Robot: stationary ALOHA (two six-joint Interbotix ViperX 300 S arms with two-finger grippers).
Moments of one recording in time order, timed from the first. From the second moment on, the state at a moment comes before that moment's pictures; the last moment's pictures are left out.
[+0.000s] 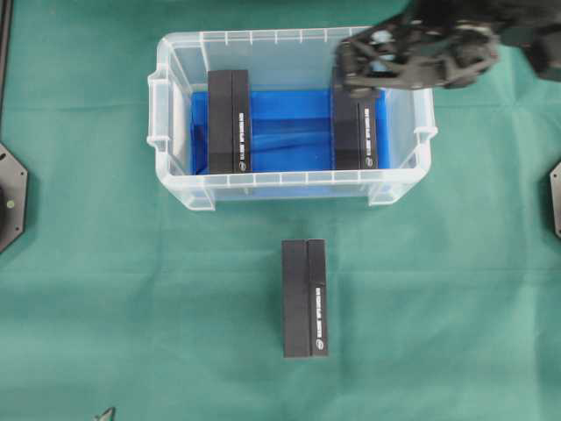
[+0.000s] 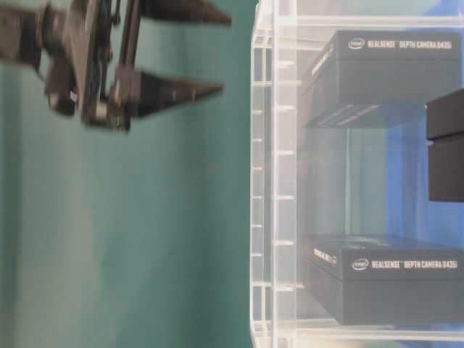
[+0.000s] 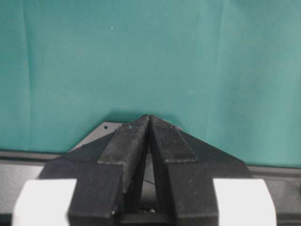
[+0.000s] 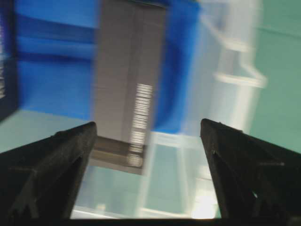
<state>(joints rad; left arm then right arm) -0.08 -0.86 0.60 0.04 1.44 -0.16 -0.21 -0.04 0.09 -0.13 1.29 1.37</state>
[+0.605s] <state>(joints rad) -0.08 -0.87 0.60 0.04 1.44 -0.16 -0.13 0.37 -0.43 -0.10 1.29 1.37</state>
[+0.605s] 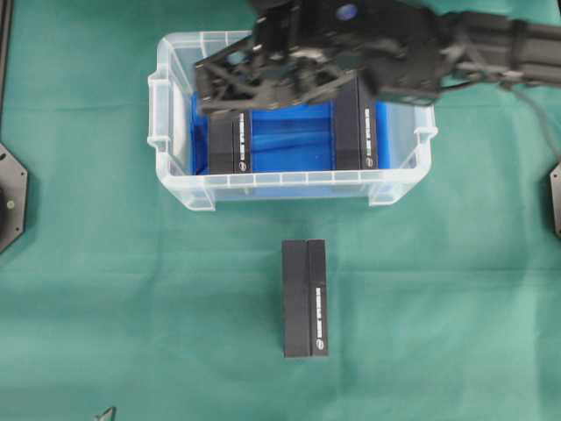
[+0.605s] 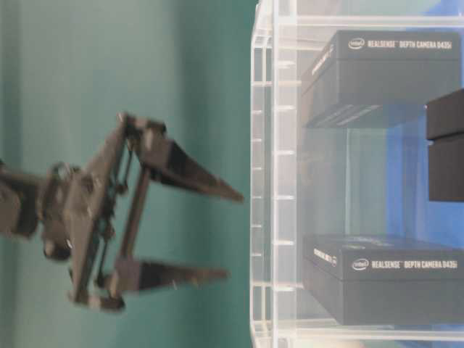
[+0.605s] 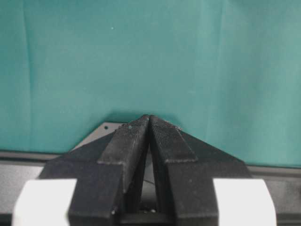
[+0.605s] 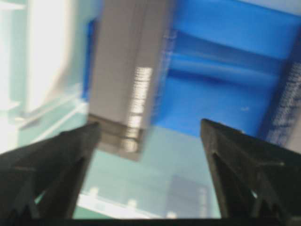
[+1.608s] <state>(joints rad) -0.08 -0.87 0.60 0.04 1.44 -0.16 -0.12 0.46 -0.55 -0.09 1.31 1.37</state>
